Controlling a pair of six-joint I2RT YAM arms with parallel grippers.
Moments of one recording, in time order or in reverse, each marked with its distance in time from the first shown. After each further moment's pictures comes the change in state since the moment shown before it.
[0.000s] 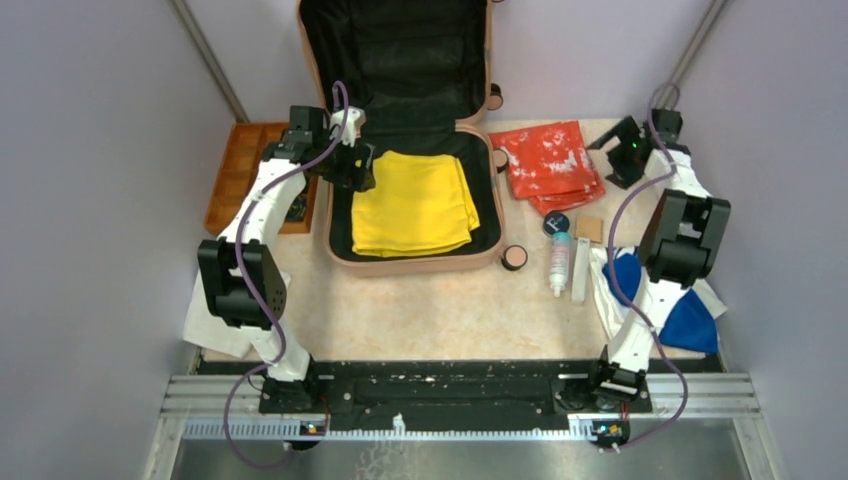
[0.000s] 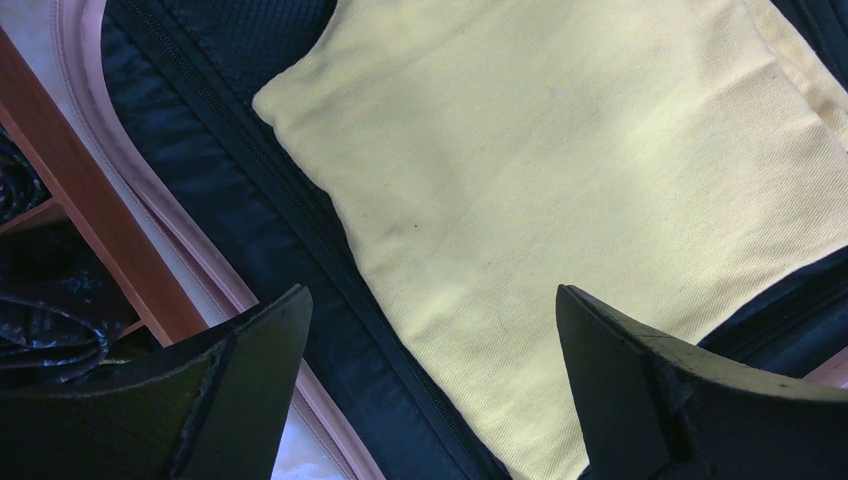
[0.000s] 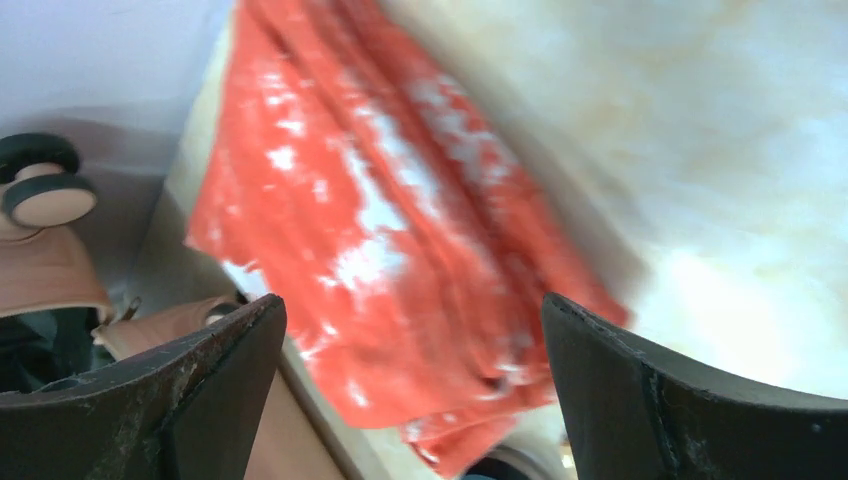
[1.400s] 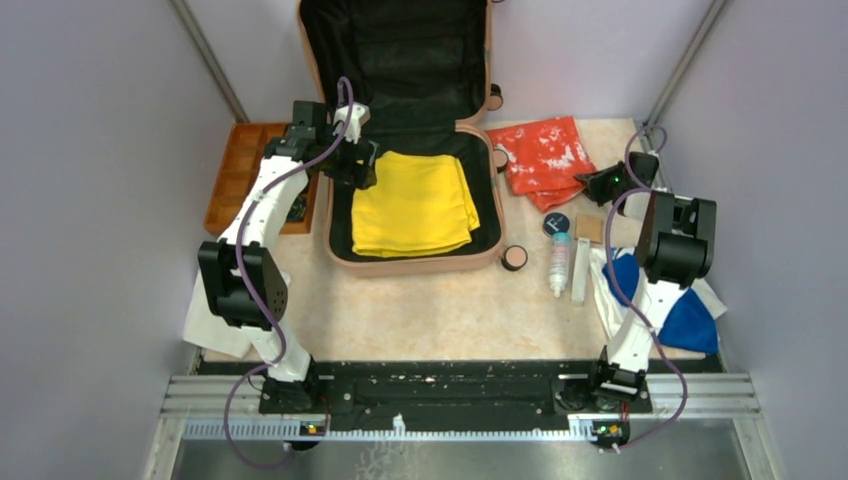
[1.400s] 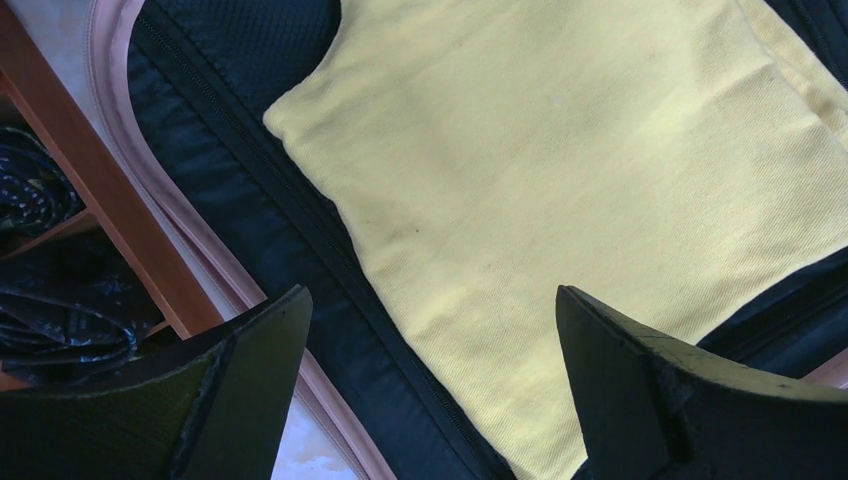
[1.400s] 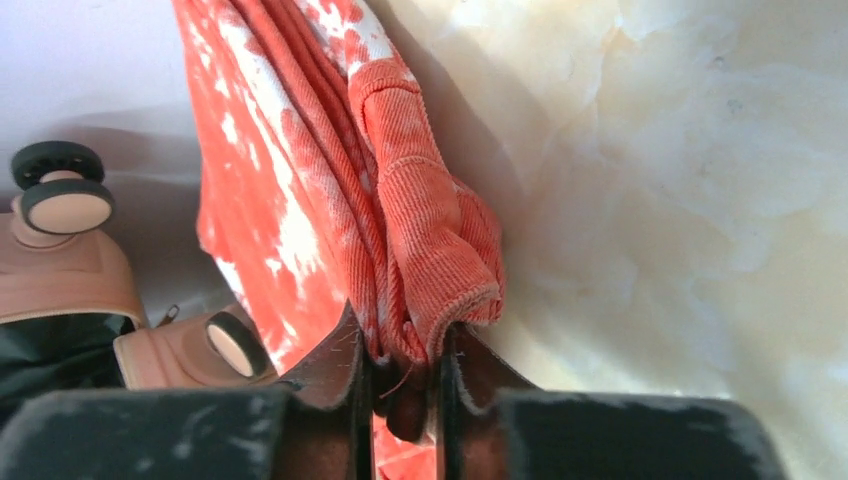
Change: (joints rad) left arm -0.026 0.000 0.050 -0.038 -0.038 0.021; right arm -0.014 -0.009 -0.489 0.624 -0.077 0.278
